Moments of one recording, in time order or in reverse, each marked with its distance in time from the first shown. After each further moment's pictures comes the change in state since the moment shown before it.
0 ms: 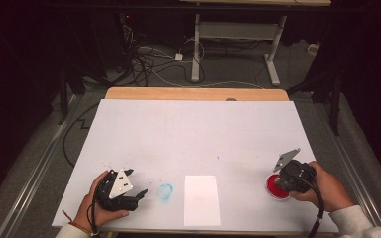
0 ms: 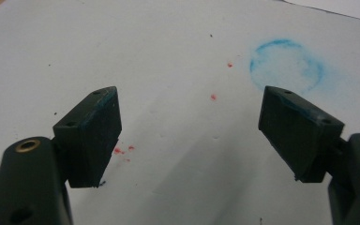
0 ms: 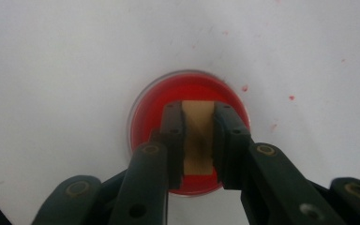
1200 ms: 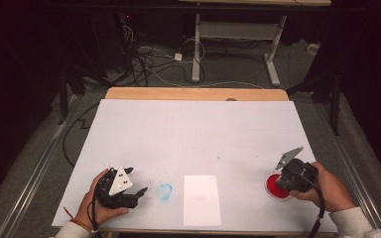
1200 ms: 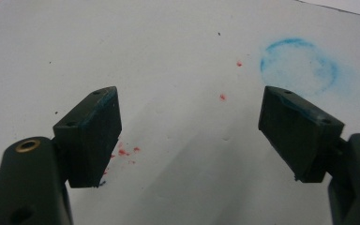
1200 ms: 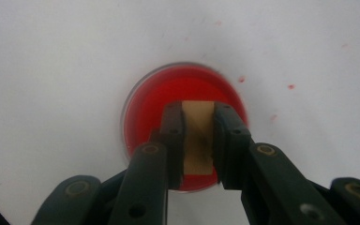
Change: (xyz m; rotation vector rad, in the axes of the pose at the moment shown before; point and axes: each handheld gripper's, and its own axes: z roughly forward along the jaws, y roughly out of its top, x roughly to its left) left arm 0.005 -0.002 0.004 -0.003 -0.005 -0.009; right arm -0.005 -0.006 0.008 0.026 0.020 0.045
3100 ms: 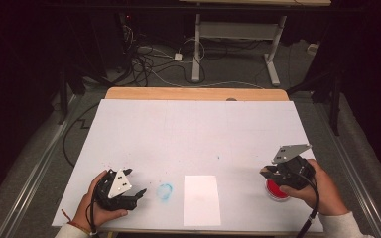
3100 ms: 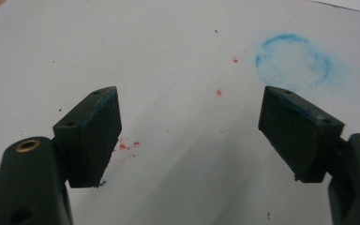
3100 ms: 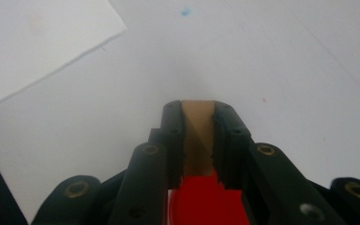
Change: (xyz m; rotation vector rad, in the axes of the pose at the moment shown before) left arm -0.003 -0.001 -0.005 0.011 0.003 0.003; right arm 0.022 0.027 -0.039 -0.320 0.013 0.006
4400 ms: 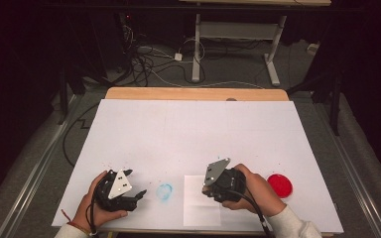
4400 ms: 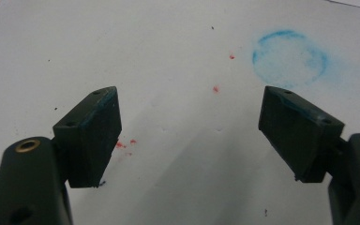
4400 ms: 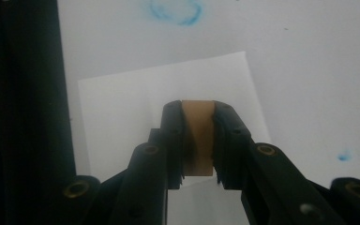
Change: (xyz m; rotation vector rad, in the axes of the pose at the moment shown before) left arm -0.001 -0.001 0.000 0.006 -0.007 0.007; right arm 0.102 0.090 0.065 0.024 0.237 -0.352
